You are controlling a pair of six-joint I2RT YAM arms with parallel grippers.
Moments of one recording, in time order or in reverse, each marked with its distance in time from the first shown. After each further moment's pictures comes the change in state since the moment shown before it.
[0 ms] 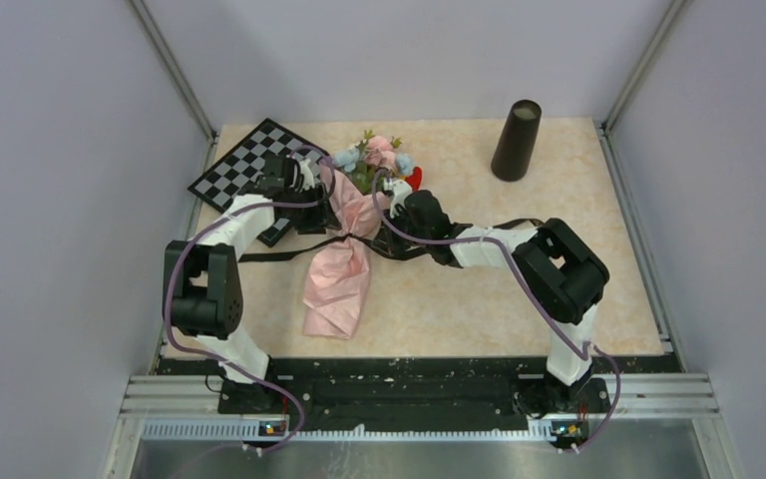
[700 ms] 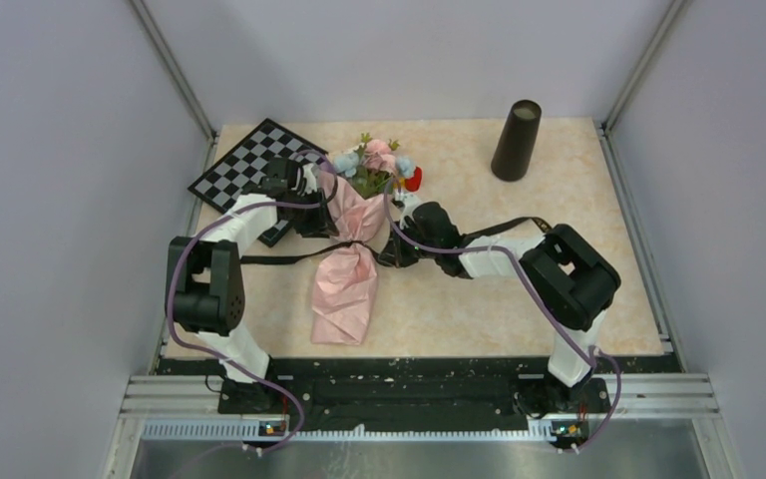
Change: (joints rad) left arm -0.008 0.029 0.003 -0.027 -0.022 0.007; right arm 0.001 -0.061 -0.134 0.018 -0.009 0.103
